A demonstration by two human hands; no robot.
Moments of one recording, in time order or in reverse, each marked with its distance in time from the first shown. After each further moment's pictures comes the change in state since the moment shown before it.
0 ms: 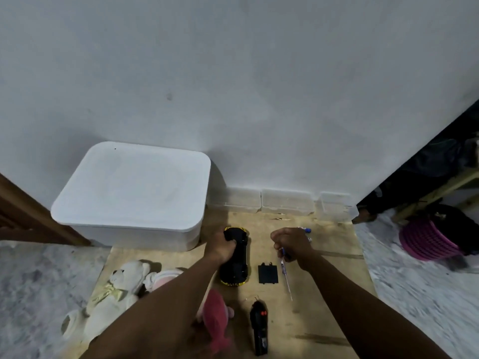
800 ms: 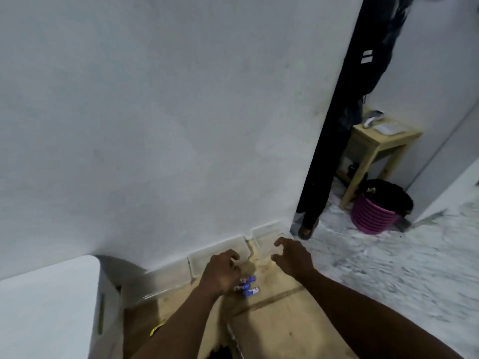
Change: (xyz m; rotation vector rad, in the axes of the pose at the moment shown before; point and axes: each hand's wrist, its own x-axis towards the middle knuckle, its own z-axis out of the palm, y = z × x) left_hand 0.043 0.172 0.119 0.554 -0.236 0.478; right_hand 0.070 0.047 -0.171 -0.516 0.454 -0.002
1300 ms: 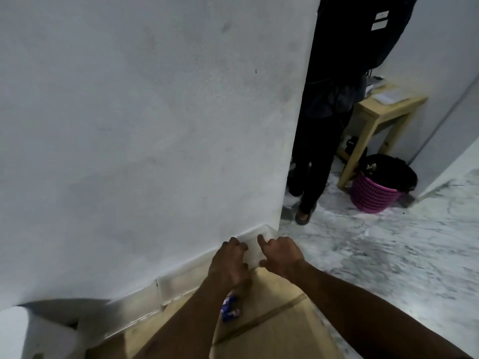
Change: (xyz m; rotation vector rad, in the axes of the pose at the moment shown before) left_hand 0.107 0.057 0.058 0.446 -0.089 0.169; right_hand 0.081 0.035 -0.006 -0.672 -0.111 -0.405
